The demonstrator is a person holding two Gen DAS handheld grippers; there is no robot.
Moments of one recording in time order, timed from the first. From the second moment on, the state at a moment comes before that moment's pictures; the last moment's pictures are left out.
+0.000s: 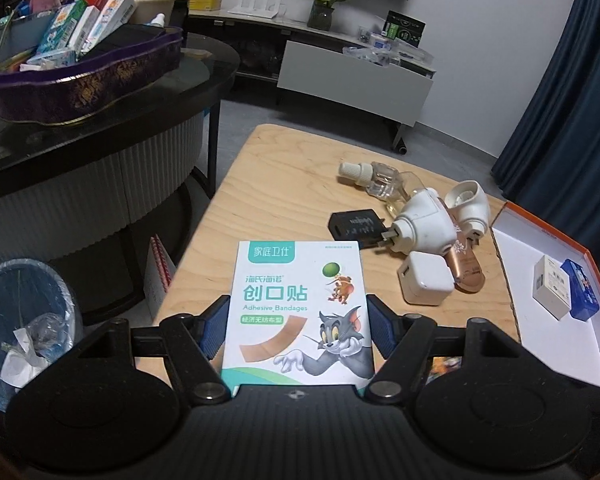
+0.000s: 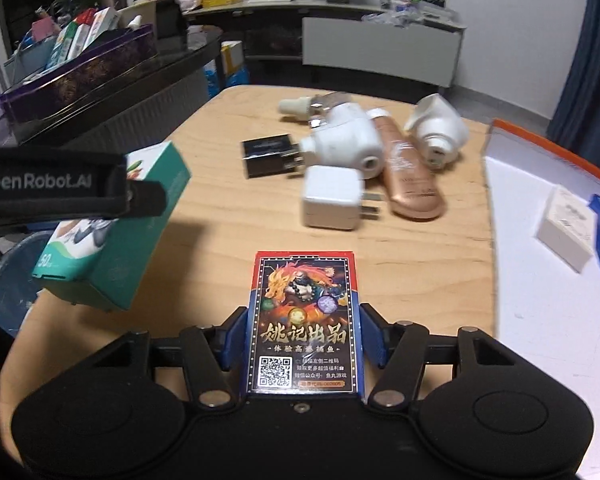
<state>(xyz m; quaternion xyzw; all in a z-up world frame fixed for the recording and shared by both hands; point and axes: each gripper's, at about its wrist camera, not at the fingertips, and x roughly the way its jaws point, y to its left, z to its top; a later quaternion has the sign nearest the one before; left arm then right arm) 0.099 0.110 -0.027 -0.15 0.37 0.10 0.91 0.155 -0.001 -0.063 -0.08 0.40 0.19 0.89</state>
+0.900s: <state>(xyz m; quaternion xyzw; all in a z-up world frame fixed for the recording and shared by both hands) 0.164 -0.065 0.004 -0.06 0.35 -0.12 0.93 0.145 -0.219 0.002 0.02 0.31 -0.01 0.95</state>
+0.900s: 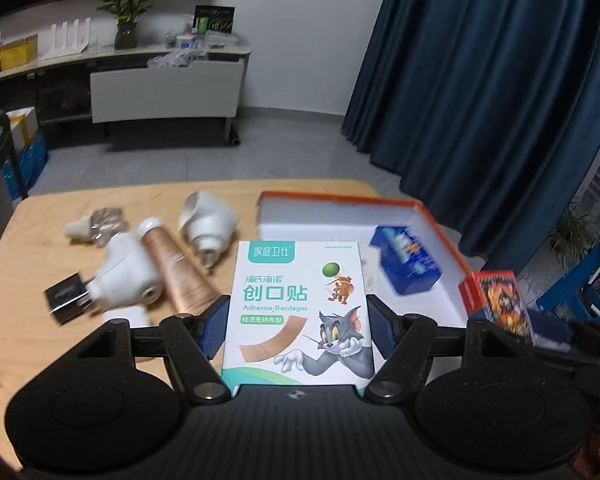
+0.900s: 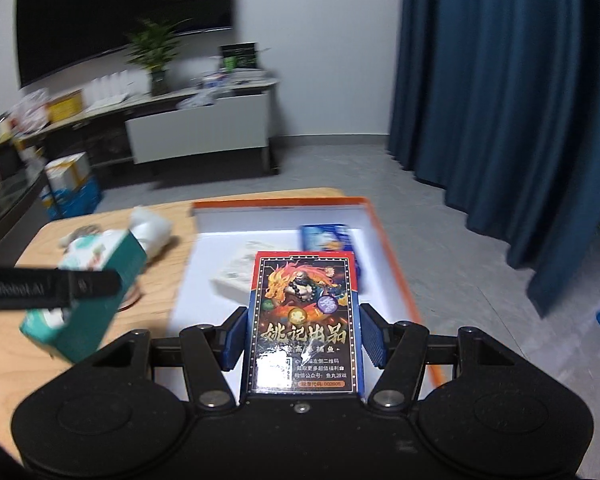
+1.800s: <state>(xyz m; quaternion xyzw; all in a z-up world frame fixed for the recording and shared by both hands) 0.155 -0.094 -0.006 -0.07 0.37 -0.12 0.92 0.146 -0.234 0.002 0.03 0.30 0.01 0.95</state>
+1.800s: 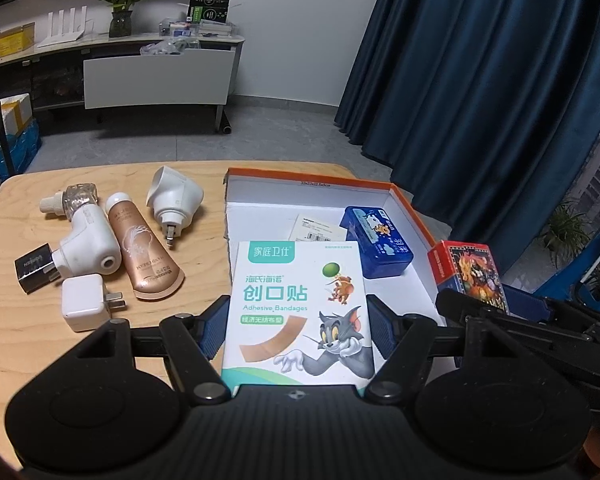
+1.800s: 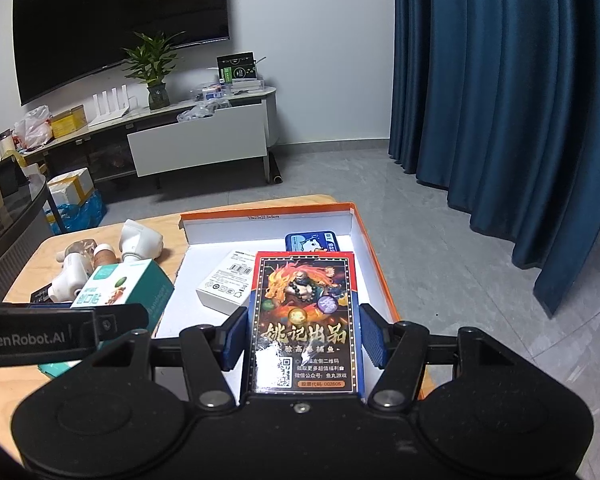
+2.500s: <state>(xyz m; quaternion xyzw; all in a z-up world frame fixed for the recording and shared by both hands) 0.150 -0.094 -0.006 -0.07 0.37 -0.12 0.92 0.144 -0.229 0.007 0.02 0.30 0.01 0.95</state>
